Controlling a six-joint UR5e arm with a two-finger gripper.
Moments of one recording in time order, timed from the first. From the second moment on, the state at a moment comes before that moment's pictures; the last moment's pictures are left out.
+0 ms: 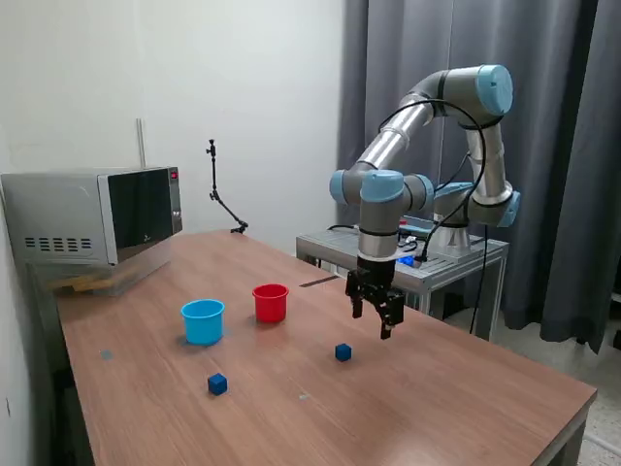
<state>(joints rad) 0.13 -0.89 1.51 -2.14 -1.62 -2.85</state>
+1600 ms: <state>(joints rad) 0.12 -0.82 1.48 -2.14 -1.62 -2.85</state>
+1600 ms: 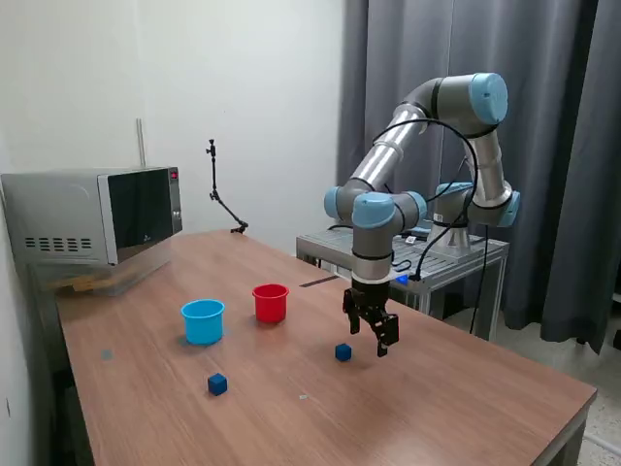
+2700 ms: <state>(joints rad) 0.09 -0.80 1.47 -2.18 -1.62 -2.85</state>
